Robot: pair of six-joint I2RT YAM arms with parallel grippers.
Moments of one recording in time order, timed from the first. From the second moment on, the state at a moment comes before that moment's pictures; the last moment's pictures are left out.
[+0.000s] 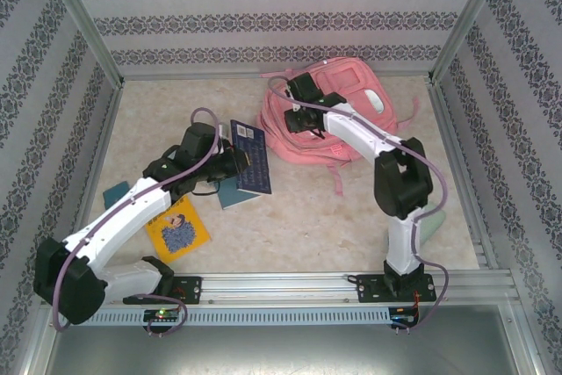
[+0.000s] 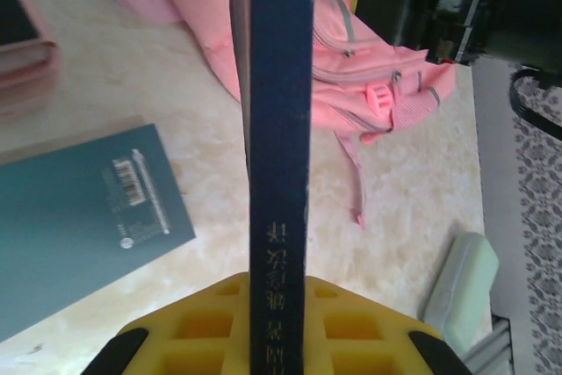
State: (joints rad) left arm -0.49 1.17 0.94 -0.49 0.21 -0.79; right arm 0.51 2.04 1.73 -0.67 0.09 0.17
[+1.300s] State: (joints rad) left arm -0.41 1.55 1.06 -0.09 0.28 -0.91; right arm 0.45 1.90 1.88 -0.80 0.10 0.16
